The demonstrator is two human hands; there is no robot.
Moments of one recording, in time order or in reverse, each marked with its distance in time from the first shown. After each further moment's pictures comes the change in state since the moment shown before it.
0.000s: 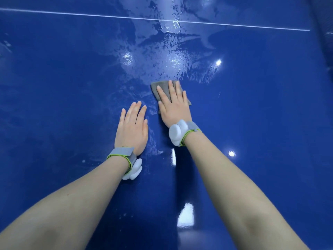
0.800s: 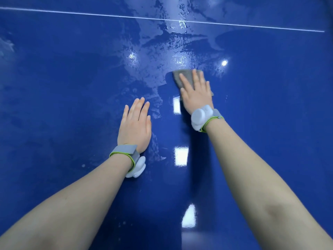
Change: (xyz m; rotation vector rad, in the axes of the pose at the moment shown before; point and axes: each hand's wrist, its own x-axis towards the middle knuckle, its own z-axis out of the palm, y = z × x) left_hand 0.020 0.000 0.000 -0.023 0.010 -0.034; right_hand 0.040 0.054 -0.013 0.005 0.023 0.116
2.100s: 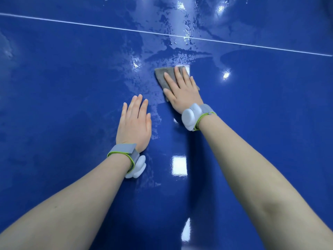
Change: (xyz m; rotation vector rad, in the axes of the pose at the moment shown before) left_hand 0.055 0.005 0.001 -0.020 0.071 -0.068; right_hand 0.066 -0.024 -0.012 -0.040 -0.049 -0.247
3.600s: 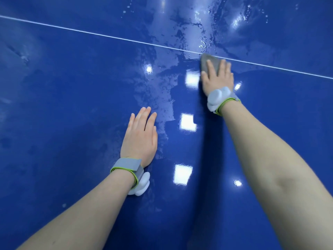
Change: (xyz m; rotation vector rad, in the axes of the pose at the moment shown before) left_hand 0.016 -0.003 0.006 0.046 0.085 -0.001; right_hand 0.087 0.068 -0.025 0.081 0.069 0.354
